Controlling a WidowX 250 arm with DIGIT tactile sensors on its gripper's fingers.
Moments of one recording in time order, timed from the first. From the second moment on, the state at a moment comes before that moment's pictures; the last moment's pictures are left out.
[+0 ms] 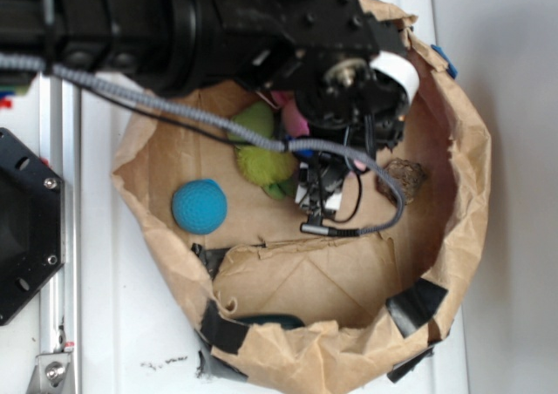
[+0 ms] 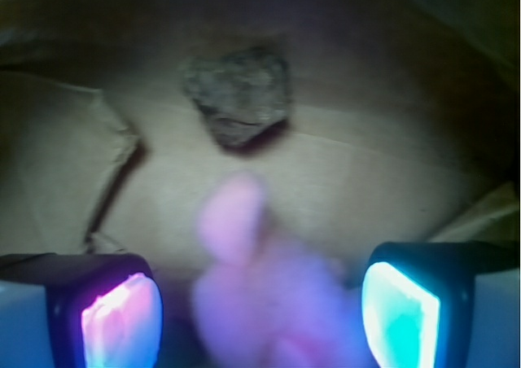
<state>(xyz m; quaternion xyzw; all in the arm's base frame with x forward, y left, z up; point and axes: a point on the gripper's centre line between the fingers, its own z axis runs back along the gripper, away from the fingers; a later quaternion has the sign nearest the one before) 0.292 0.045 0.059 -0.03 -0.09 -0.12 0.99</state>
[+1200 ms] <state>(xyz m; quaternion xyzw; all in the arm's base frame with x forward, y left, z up) 0.297 0.050 0.031 -0.03 -0.10 -0.10 0.99</state>
